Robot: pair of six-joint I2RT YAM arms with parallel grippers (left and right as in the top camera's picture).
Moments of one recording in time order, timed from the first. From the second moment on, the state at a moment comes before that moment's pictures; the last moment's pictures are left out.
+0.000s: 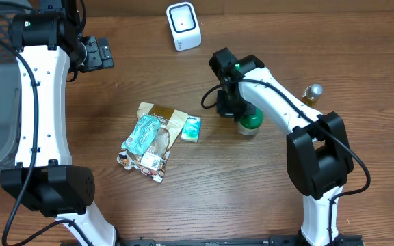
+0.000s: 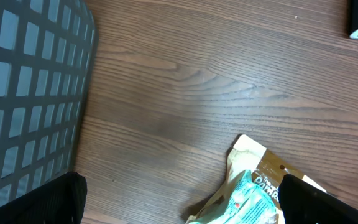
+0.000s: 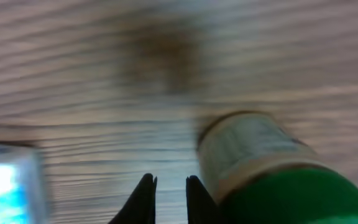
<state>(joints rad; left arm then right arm) 0.05 1.92 2.12 -1.39 -0.11 -0.21 0.48 2.11 1.69 -1.13 0.07 0.56</state>
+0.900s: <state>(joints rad) 0.05 1.92 2.12 -1.39 -0.11 -0.21 0.34 2.11 1.69 -1.27 0.03 0.56</state>
